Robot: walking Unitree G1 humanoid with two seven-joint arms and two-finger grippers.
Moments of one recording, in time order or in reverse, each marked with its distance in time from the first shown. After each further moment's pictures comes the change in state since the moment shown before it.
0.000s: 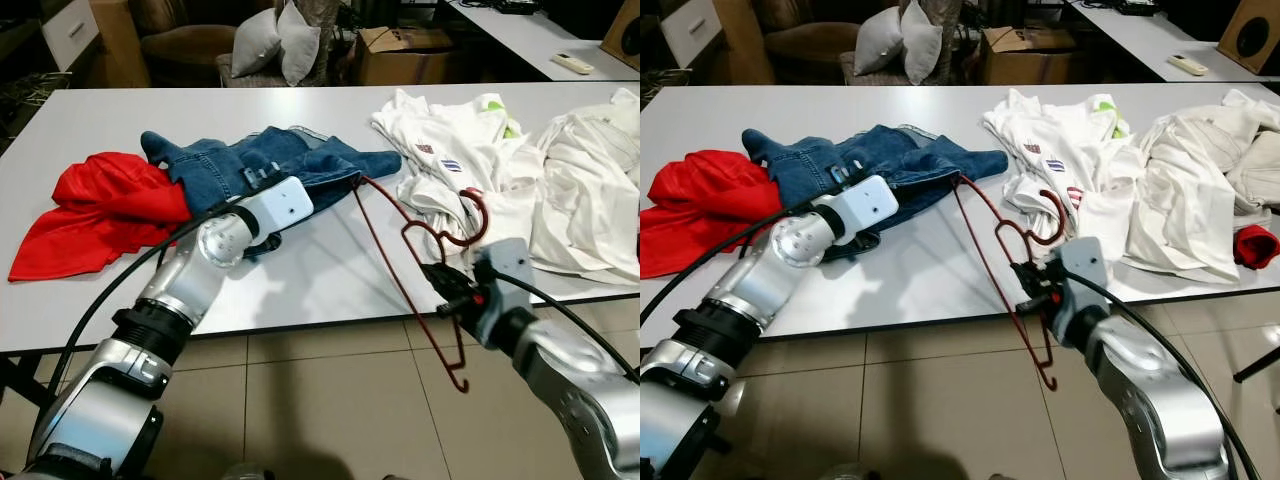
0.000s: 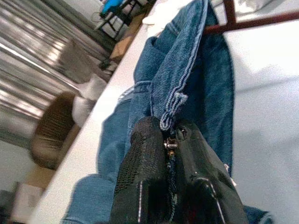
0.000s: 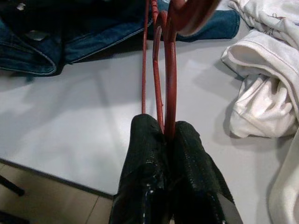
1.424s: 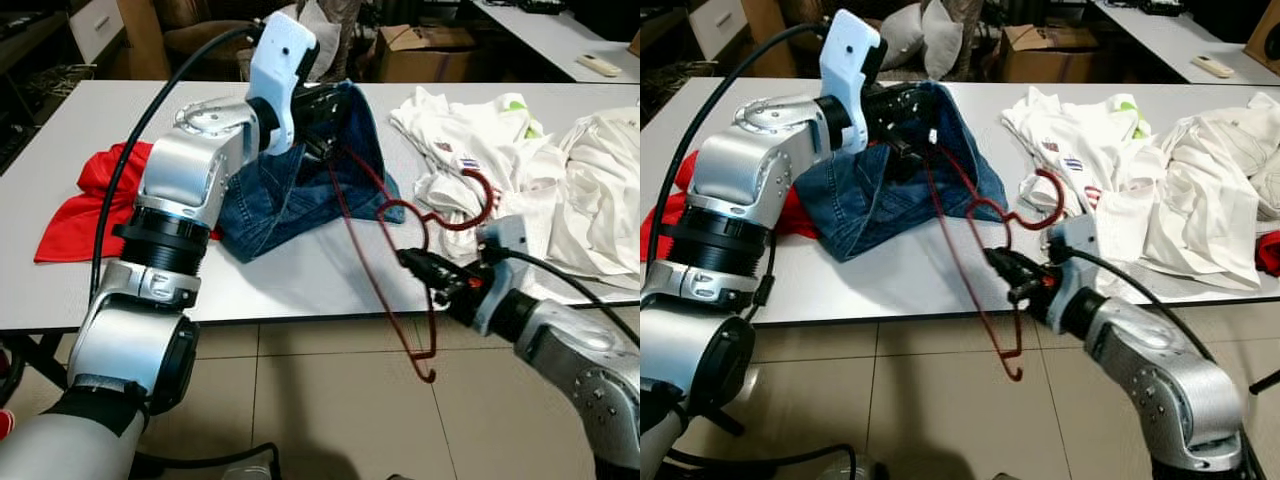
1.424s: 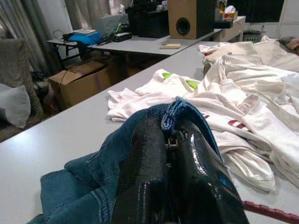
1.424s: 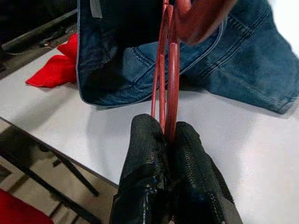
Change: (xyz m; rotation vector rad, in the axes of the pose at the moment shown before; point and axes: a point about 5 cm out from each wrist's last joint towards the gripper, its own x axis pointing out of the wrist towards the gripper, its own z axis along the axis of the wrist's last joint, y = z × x) left arm 0.000 0.078 0.106 -0.607 -0.296 -0.207; right arm -0.004 0.017 0.025 0.151 -0.063 0.262
